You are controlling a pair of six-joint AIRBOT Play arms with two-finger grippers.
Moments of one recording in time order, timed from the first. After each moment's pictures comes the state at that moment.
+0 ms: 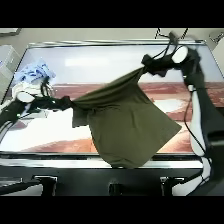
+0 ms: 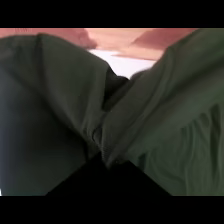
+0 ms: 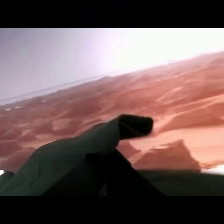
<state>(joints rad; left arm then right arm) 0.00 -1.41 1.04 0.75 -0.90 -1.30 0.10 -1.78 1.92 -1.16 1.06 1.88</state>
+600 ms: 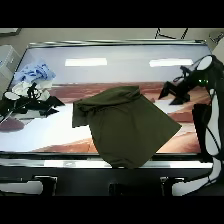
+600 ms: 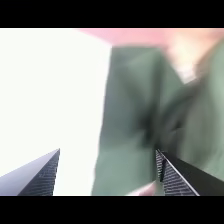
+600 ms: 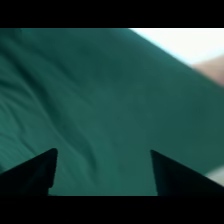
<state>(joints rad) 0.27 -1.56 1.13 0.81 -1.13 -1.32 -0.16 -1.69 1.68 -1.23 1.67 1.72</state>
